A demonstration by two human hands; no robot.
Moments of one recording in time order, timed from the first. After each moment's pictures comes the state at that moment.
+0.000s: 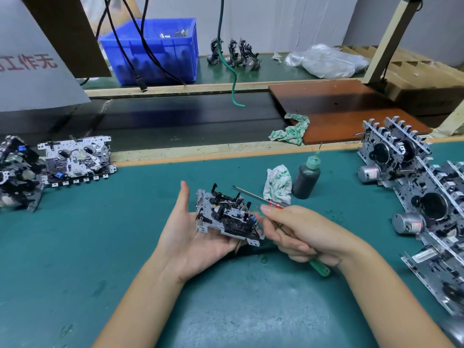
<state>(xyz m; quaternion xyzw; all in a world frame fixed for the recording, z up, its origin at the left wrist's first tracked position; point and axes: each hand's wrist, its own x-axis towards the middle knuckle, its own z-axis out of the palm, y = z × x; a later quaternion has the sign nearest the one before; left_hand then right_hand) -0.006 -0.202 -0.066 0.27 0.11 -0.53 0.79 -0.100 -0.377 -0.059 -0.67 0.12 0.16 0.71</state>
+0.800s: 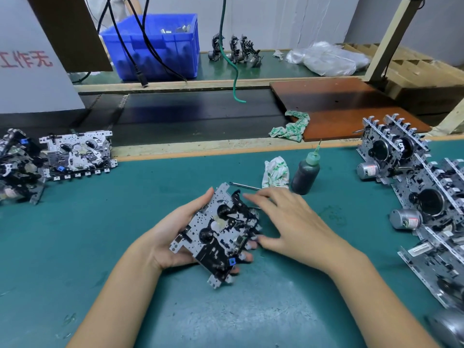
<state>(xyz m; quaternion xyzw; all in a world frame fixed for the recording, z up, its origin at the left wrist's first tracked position) 0.014 -0.181 -0.076 0.44 -0.07 -0.64 0.62 -0.099 -0.375 -0.078 -0.99 -0.02 -0.04 0.12</state>
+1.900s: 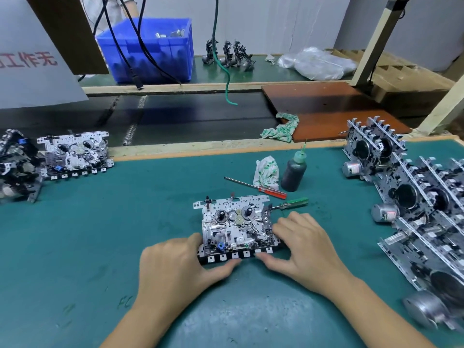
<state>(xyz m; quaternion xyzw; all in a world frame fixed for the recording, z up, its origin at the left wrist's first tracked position) -0.061 -0.163 -0.087 0.90 -0.34 0.17 0.21 -0.149 -0.370 -0.102 -0.97 0.00 -0.22 0.07</state>
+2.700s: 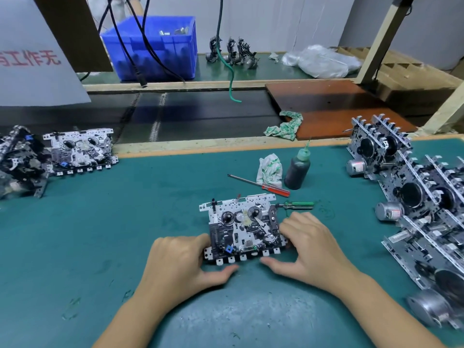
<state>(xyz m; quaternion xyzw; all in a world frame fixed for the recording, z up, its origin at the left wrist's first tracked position) -0.049 -0.155 -0.096 0.85 -0.45 0.14 0.23 -0.150 -0.373 -0.103 -0.96 -0.03 -0.25 0.08</state>
